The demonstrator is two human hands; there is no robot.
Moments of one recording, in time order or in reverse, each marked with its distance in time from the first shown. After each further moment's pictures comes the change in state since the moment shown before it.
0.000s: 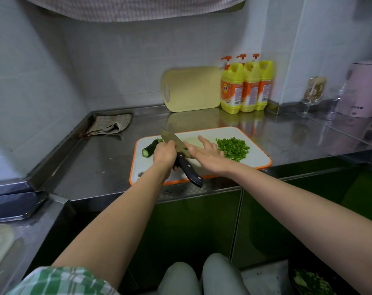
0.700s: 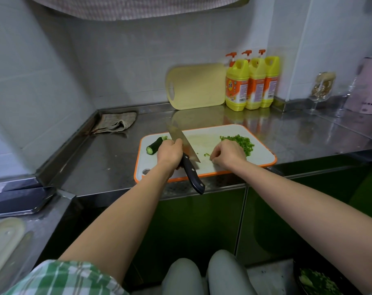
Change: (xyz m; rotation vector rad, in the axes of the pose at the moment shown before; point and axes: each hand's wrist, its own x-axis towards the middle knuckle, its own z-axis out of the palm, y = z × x) left_hand -0.010 0.003 -0.001 0.149 0.005 0.046; right_hand 0.016 0.031 -0.002 -0.102 0.316 0.232
